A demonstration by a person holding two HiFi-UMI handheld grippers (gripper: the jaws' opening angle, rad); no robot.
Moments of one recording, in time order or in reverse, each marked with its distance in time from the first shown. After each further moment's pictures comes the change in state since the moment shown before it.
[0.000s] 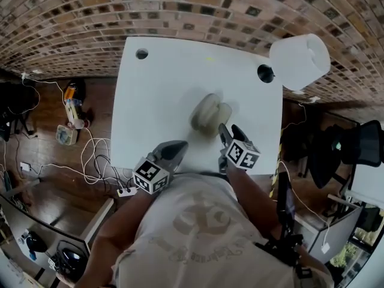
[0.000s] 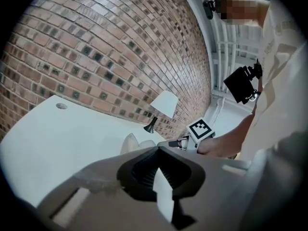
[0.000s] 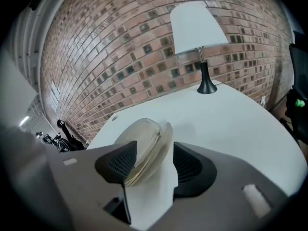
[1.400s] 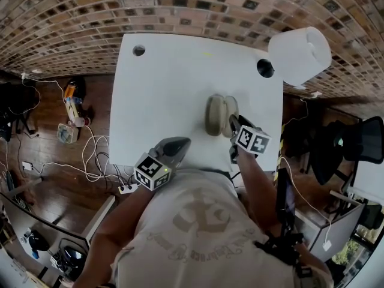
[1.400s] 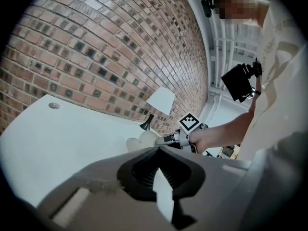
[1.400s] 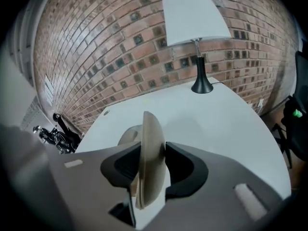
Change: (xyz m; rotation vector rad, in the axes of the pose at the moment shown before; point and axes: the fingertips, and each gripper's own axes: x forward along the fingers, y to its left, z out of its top) left arm 0.015 -0.012 -0.001 0.021 0.037 -0.036; right arm 0.007 -0.040 0.021 -0.037 0.122 -0.051
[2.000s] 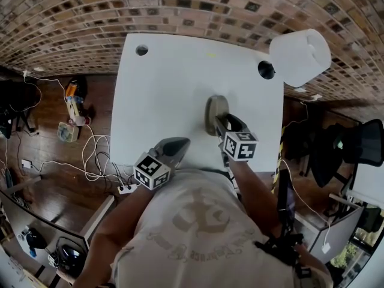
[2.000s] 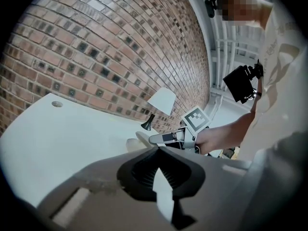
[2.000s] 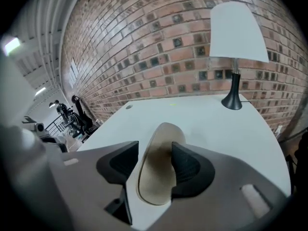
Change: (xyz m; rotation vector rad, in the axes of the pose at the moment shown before) left arm -0.007 0.000 -0.004 -0.017 -0.001 0.013; right arm -0.003 0.076 -0.002 -0.265 -0.036 0.134
